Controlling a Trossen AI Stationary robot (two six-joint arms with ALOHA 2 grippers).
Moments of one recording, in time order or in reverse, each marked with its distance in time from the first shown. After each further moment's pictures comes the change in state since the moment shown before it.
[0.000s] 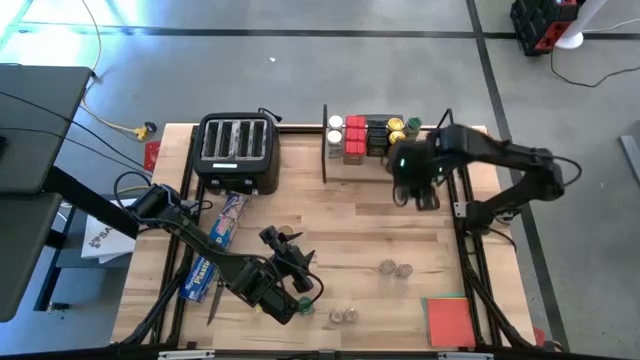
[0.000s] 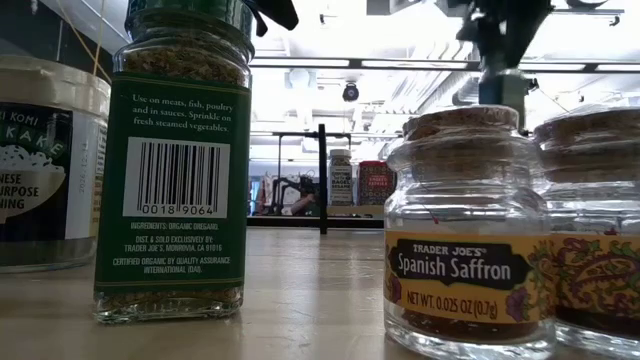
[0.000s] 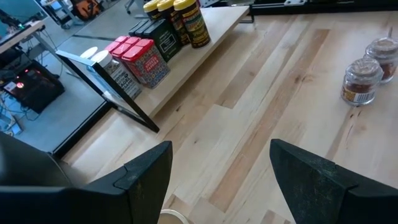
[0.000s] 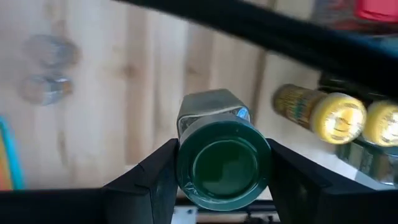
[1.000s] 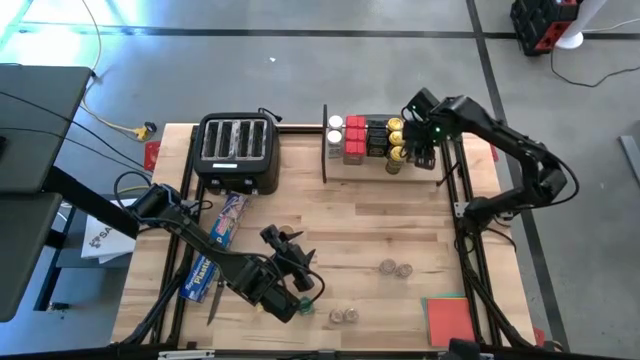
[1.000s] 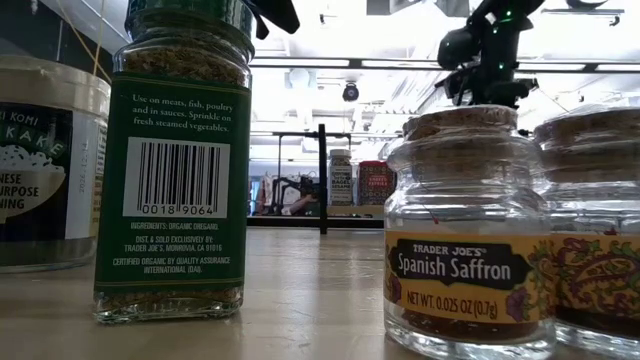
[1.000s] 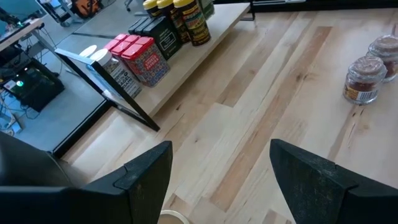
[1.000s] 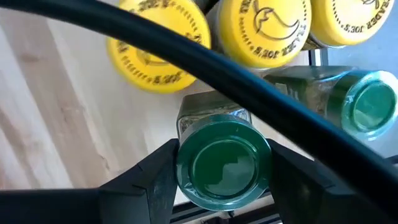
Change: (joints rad) left arm 0.008 0.000 0.000 0.001 0.010 0.008; right arm -0.646 0.004 -0.282 0.366 0.000 -0.337
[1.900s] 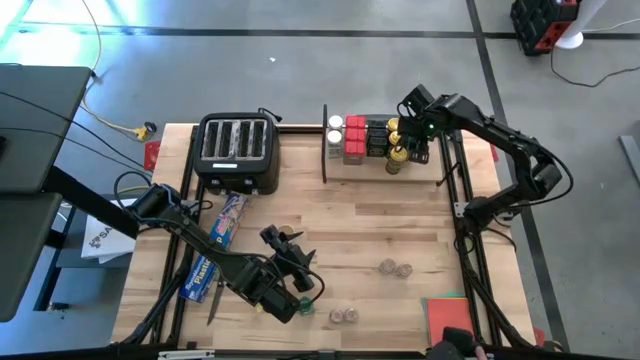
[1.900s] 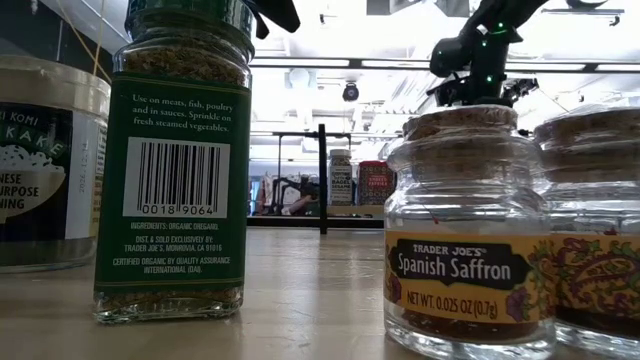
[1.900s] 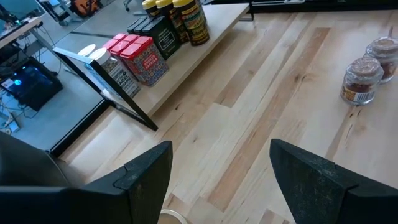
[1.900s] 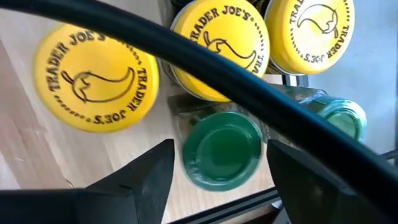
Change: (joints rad) left arm 0.000 0.000 0.000 0.005 0.002 -0.006; right arm -0.024 0.057 0.001 0.113 0.034 -0.031
